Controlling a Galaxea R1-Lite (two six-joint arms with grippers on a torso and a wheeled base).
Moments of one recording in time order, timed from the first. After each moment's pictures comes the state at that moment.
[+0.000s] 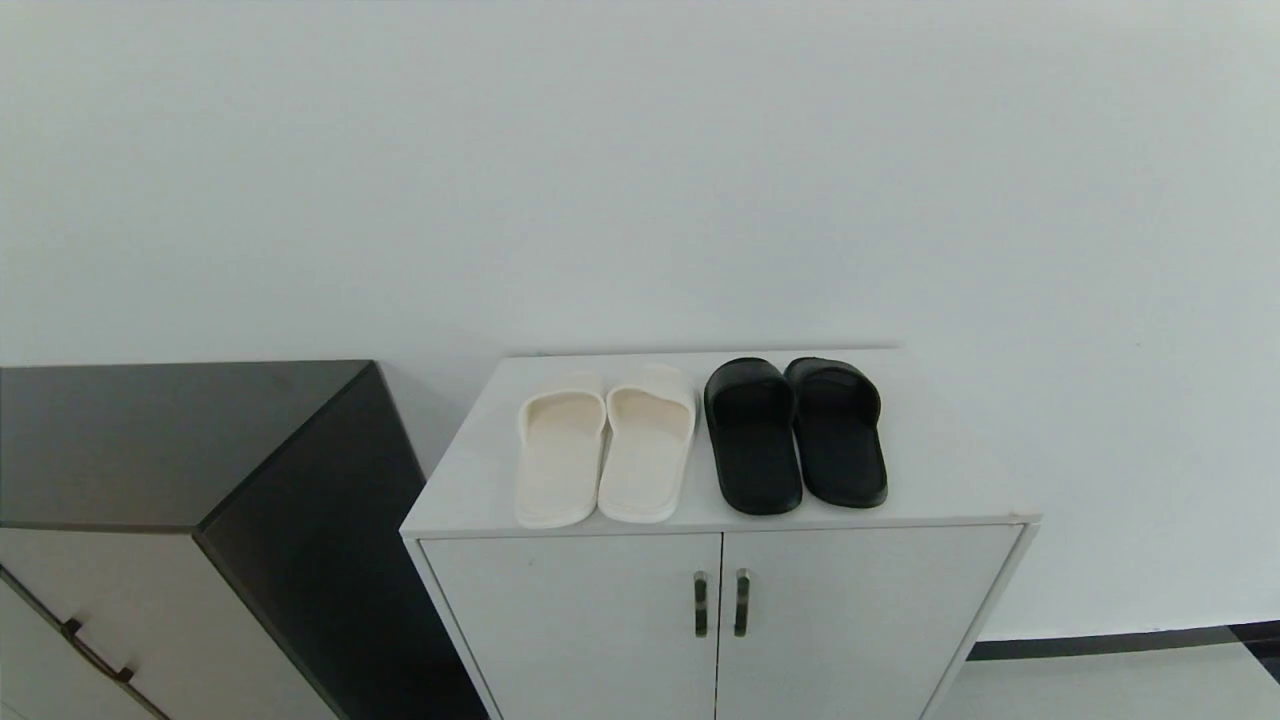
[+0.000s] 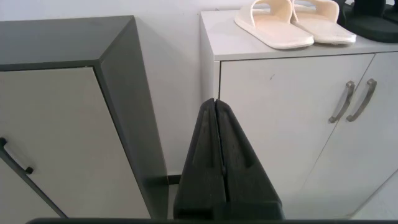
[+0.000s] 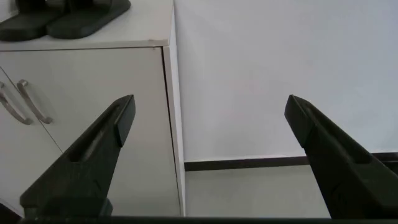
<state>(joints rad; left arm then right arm) 0.00 0.00 0.00 0.00 -0.01 0.03 0.00 0.00 0.00 0.00 -0.04 -0.04</state>
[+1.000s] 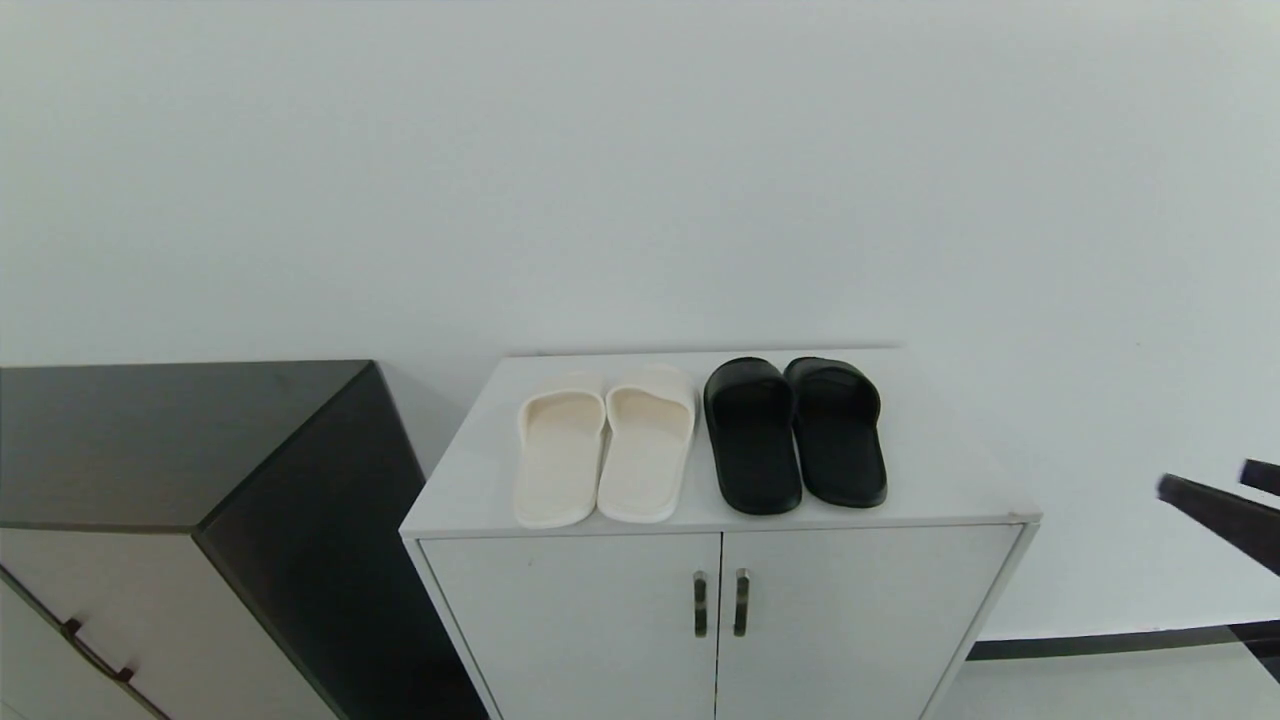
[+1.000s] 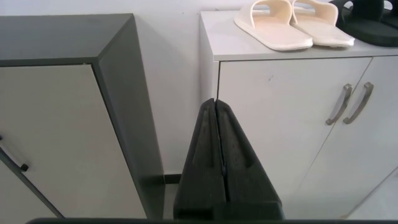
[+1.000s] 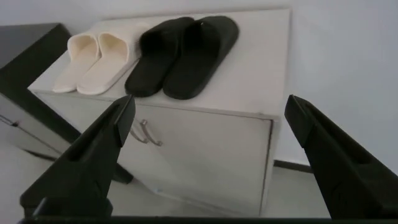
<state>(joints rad) 0.00 0.00 0.00 0.00 -0.01 0.00 0.43 0.96 -0.49 -0.29 -0.07 0.18</state>
